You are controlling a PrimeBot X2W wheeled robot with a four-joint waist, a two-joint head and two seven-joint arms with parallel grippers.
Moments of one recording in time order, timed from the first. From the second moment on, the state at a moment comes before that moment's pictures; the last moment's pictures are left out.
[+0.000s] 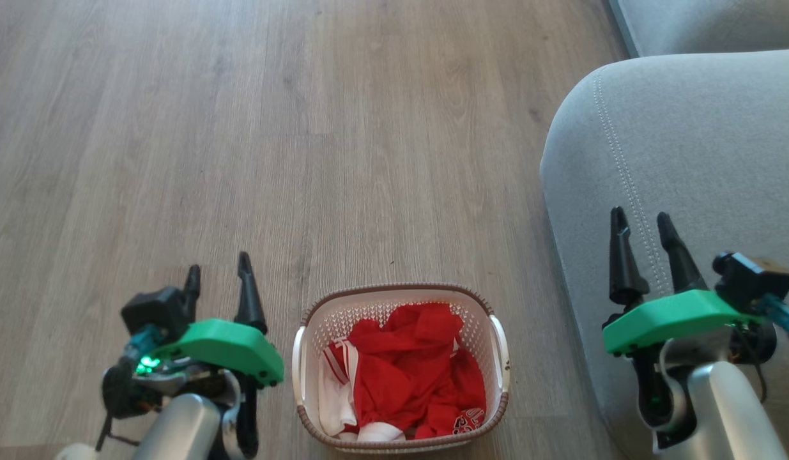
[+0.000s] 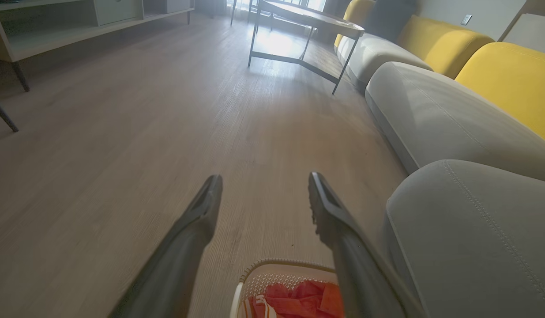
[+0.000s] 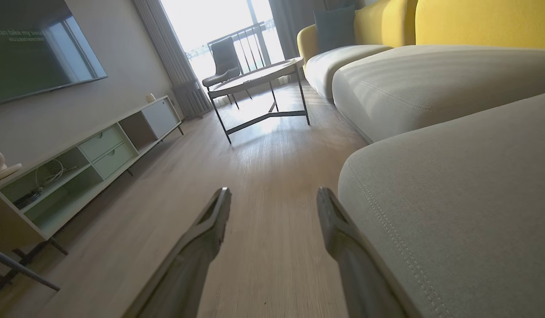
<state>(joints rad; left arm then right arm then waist) -0.10 0.17 -0.36 0.08 -0.53 0.35 -0.12 -0.12 -0.04 0.05 0.06 0.44 0.12 -0.12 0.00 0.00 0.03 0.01</state>
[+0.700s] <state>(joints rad) -0.14 0.18 -0.44 0.03 -0.31 0.45 -0.18 -0.14 -0.04 0.10 0.12 0.37 0.12 -0.18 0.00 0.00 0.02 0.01</state>
